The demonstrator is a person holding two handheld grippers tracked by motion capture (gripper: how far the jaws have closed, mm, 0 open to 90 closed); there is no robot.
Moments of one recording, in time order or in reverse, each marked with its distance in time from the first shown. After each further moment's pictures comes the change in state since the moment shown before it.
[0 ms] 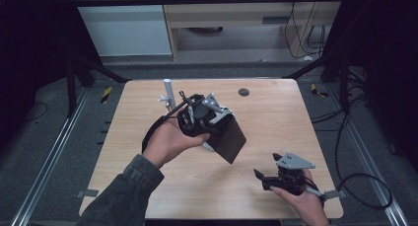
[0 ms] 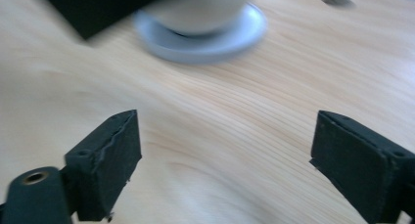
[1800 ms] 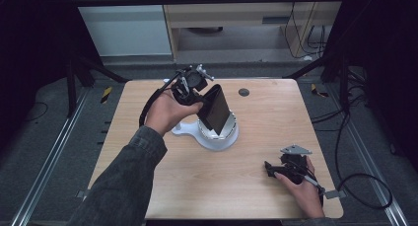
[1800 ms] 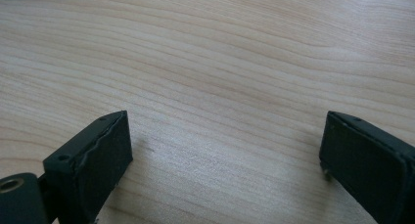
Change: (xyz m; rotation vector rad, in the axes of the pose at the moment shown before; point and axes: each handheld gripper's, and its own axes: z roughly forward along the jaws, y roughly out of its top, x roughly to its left) left arm 0.065 0.017 0.004 0.037 0.166 -0.120; right arm -0.044 -0.023 0.038 0.215 -0.206 0.156
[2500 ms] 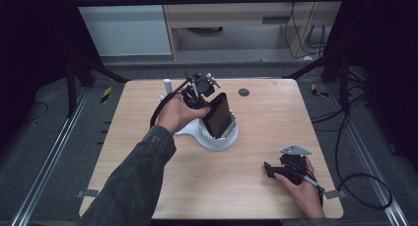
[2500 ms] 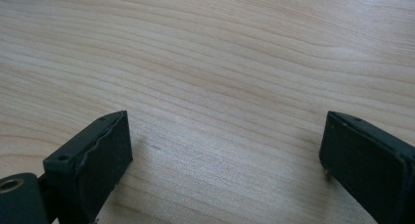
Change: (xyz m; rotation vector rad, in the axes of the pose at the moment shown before) left arm 0.005 -0.001 0.049 0.062 -0.077 -0.005; right arm 0.001 -0.001 0.000 0.000 0.003 -0.013
